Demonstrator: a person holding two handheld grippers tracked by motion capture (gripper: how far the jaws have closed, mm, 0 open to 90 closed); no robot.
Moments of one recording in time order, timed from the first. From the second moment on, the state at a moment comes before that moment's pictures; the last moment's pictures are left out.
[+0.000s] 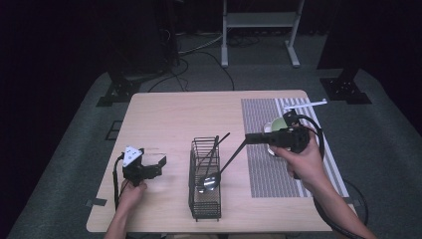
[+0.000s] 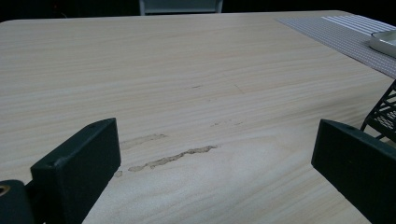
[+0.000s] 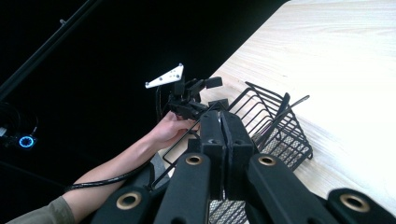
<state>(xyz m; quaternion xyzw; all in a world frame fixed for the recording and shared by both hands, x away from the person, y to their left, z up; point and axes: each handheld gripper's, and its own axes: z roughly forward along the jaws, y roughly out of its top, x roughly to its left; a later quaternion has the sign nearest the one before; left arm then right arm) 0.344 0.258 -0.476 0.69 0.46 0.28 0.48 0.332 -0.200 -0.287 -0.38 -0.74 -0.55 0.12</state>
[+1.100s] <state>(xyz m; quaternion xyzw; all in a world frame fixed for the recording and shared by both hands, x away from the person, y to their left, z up) 0.344 0.258 -0.476 0.69 0.46 0.28 0.48 0.334 -0.258 -0.293 -0.42 -0.70 -0.56 0.11</state>
